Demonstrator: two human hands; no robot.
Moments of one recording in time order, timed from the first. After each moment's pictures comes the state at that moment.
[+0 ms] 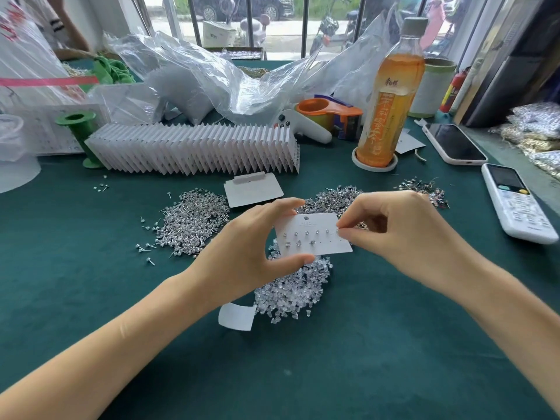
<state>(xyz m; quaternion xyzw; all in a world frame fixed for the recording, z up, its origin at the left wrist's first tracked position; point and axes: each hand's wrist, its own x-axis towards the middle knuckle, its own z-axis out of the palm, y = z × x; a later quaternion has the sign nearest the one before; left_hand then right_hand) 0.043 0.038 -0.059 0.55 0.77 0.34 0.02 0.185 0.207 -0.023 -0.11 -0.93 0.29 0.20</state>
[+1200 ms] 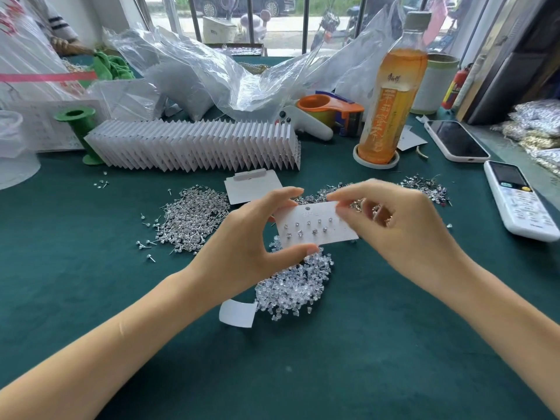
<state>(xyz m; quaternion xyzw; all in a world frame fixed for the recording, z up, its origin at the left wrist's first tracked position) 0.048 0.038 -0.054 0.55 0.74 0.40 0.00 0.181 0.200 -0.030 -0.10 -0.90 0.33 0.28</state>
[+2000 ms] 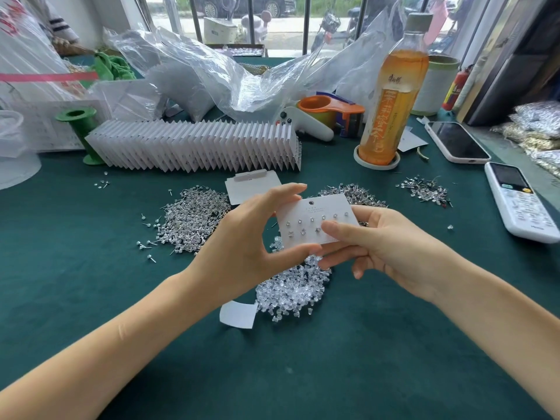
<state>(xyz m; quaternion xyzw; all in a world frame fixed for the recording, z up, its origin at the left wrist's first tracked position) 0.050 0.037 -0.051 0.56 0.72 0.40 -0.05 0.175 0.194 -0.033 -0.18 -0.67 0.72 0.03</state>
